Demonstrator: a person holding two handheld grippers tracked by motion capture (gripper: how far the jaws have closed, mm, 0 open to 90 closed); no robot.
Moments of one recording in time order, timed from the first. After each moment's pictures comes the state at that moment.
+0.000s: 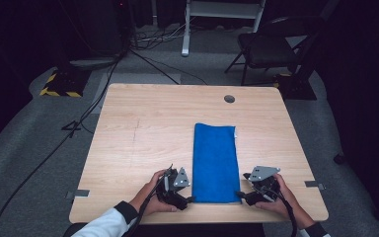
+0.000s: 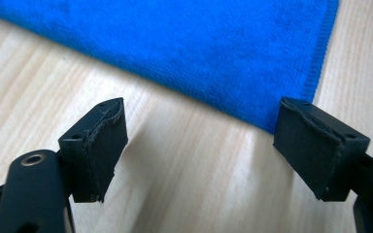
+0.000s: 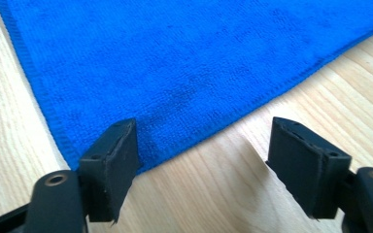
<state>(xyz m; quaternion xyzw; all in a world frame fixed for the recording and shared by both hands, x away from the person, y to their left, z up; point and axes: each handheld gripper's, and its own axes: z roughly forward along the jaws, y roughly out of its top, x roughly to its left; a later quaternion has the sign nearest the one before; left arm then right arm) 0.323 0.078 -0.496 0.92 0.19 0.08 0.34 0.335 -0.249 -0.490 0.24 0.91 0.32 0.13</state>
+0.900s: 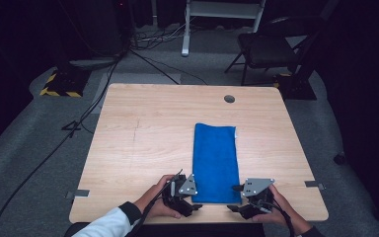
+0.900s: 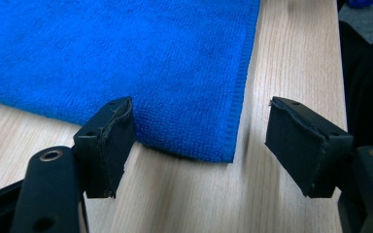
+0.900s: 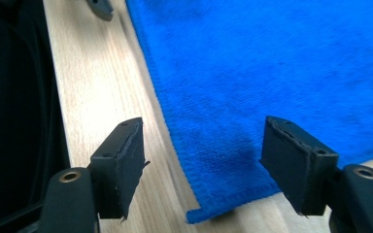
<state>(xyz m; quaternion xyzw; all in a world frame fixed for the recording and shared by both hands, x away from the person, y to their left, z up) 0.315 0.057 -0.492 0.93 0.11 0.05 0.35 0.306 -0.227 -0.488 0.14 0.92 0.36 0.08</state>
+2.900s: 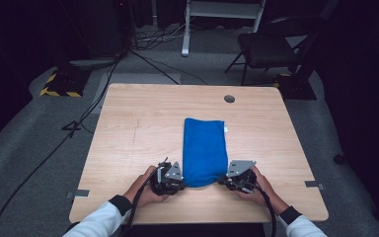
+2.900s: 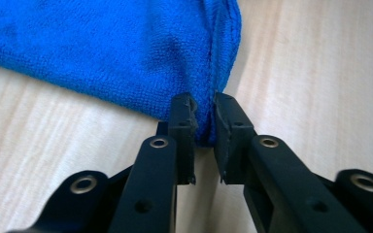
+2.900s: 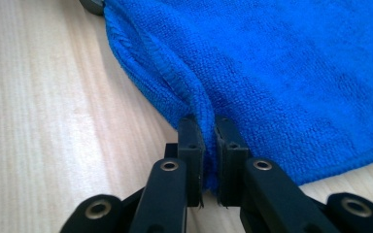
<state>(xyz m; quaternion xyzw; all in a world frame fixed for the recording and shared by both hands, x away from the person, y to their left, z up) 0.349 0.098 -0.490 0.93 0.17 0.04 0.33 0.361 -0.190 -0.493 0.15 0.91 0.36 0.11</state>
